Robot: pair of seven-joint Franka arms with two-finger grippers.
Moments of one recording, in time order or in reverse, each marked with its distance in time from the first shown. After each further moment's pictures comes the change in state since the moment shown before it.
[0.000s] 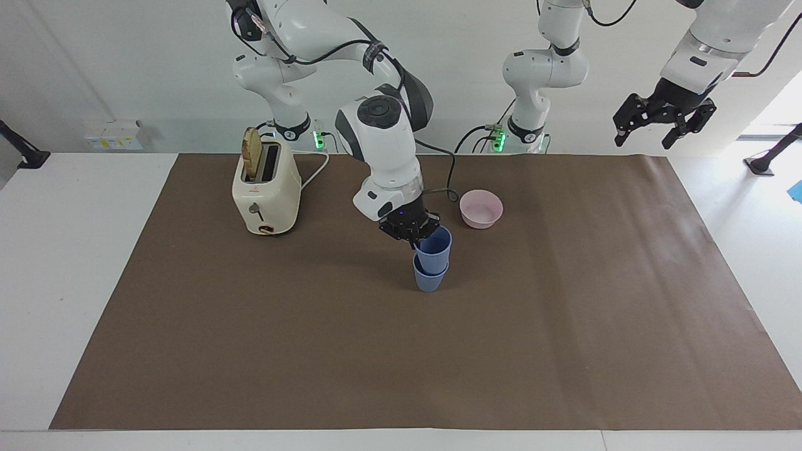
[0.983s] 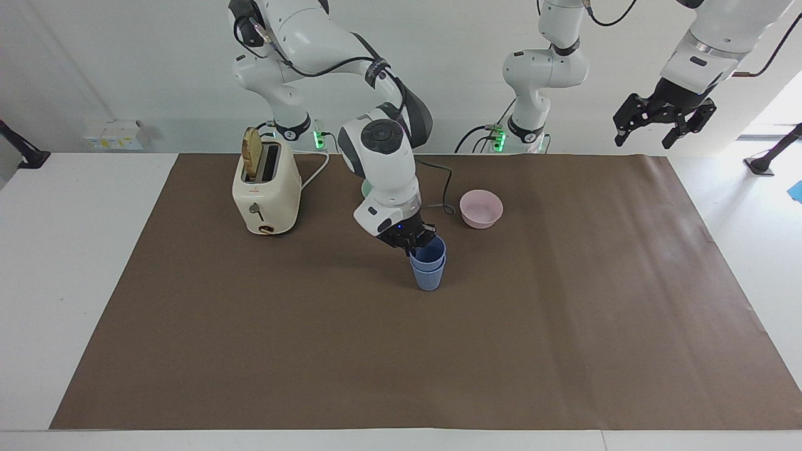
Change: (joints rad) left arm 0.000 0.000 0.000 0.000 0.000 -0.001 0.000; right arm -0.002 0.026 -0.004 -0.021 -0.002 0.000 0.000
